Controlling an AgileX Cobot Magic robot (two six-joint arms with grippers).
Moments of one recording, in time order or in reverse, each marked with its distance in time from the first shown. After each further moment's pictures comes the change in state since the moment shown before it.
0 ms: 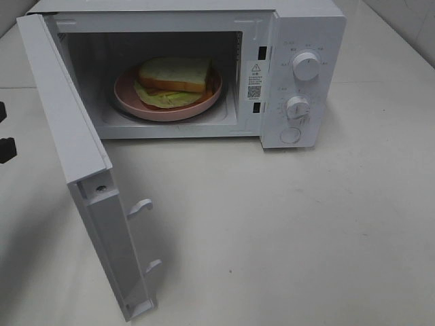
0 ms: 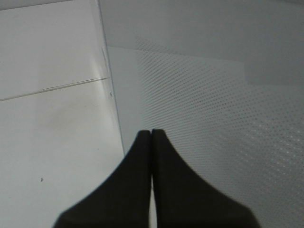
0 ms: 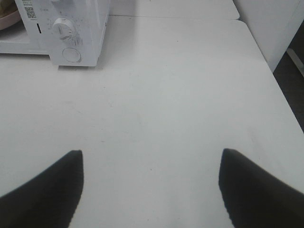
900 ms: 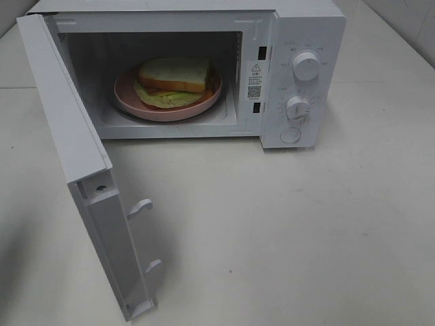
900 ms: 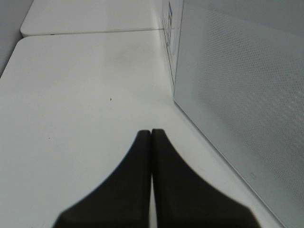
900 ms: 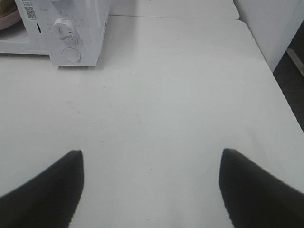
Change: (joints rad) left arm 0.000 -0.628 -0.029 -0.207 0.853 0.031; right arm 0.000 0.000 0.000 0.000 0.000 0.000
